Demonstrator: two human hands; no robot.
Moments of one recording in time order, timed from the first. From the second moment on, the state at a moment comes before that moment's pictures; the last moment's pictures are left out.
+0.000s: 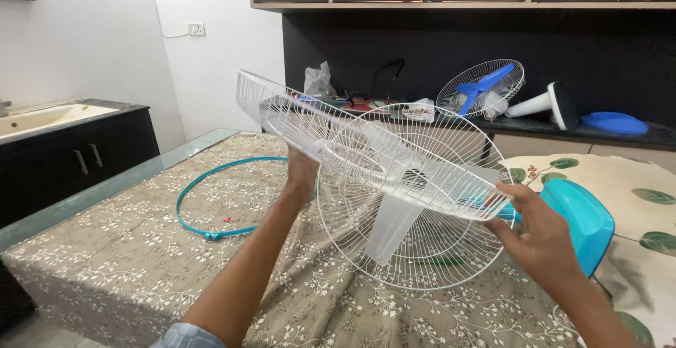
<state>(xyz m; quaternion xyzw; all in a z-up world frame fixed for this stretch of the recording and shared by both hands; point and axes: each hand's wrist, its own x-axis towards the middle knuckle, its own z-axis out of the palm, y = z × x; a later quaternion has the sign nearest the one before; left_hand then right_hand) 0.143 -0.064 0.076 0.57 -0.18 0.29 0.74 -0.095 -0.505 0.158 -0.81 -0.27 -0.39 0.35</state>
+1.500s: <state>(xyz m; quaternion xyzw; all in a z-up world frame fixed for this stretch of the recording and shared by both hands) 0.044 -0.098 0.061 0.73 -0.04 0.41 0.54 0.051 -0.552 0.059 -0.66 -0.08 -0.28 0.69</state>
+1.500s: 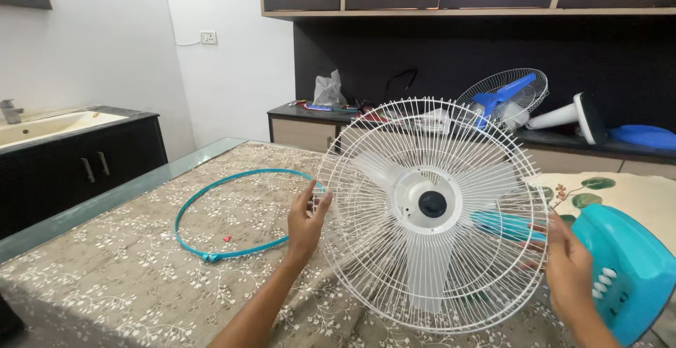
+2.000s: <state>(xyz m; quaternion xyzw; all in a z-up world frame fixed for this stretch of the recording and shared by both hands) 0.055 -0.124 0.040 0.67 -0.07 0.41 0.62 0.068 -0.549 0.026 -0.65 -0.02 -0.51 0.56</state>
